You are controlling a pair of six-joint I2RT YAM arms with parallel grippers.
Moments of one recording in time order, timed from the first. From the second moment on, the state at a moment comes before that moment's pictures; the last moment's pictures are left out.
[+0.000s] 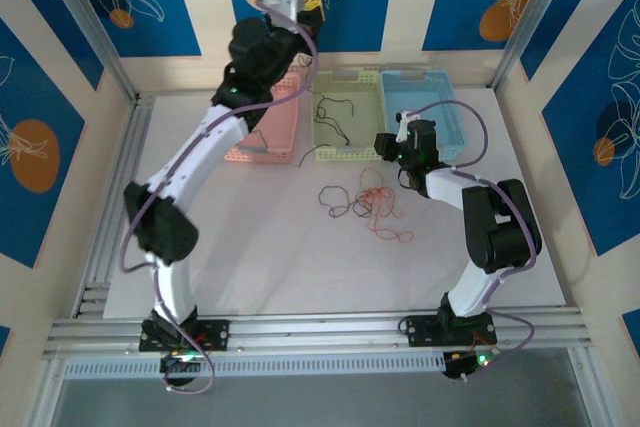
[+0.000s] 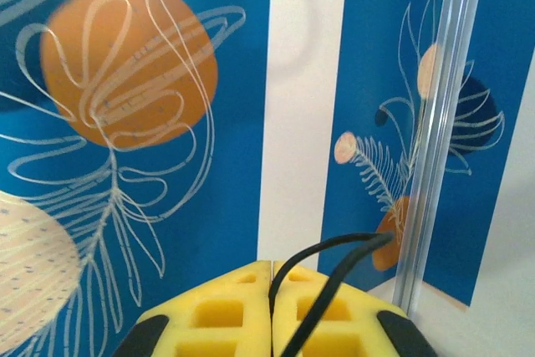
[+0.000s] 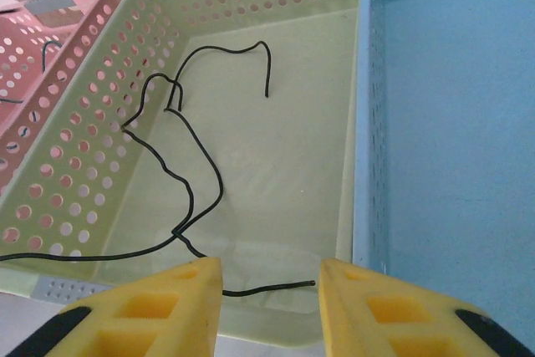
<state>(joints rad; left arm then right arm) -0.55 1.97 2.07 0.13 0.07 -0.08 0.20 1.71 0.90 0.33 -0.14 0.30</state>
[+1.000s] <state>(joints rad) -0.56 1.66 1.33 0.11 0.14 -0.05 0.16 1.70 0.89 0.37 -0.21 0.37</state>
